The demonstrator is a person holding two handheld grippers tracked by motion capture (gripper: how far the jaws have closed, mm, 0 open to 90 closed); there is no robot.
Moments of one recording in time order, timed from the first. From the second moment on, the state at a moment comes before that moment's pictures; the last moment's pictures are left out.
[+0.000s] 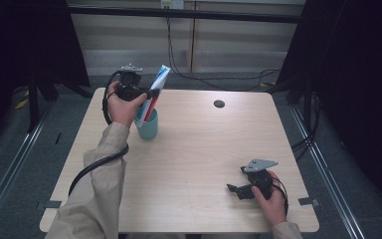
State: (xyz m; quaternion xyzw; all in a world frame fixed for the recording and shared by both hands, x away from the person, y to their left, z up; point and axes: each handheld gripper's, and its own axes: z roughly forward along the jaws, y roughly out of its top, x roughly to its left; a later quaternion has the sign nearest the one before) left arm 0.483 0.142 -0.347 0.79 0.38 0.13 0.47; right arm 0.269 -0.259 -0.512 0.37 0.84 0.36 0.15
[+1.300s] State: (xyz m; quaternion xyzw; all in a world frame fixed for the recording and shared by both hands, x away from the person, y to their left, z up) left arm 0.514 0.132 -0.359 0.77 0.39 0.16 0.47; right arm 0.269 -0.258 -0.512 0.37 0.84 0.37 0.15
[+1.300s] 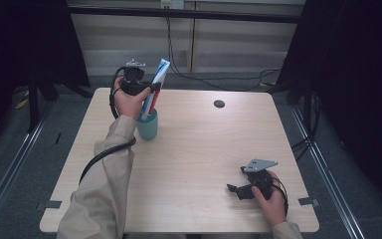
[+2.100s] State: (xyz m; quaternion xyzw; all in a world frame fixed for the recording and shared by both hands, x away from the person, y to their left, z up) left arm 0.489 0.154 -0.380 0.79 0.40 0.15 0.44; right arm 0.269 -0.258 -0.512 0.37 0.84 0.37 0.15
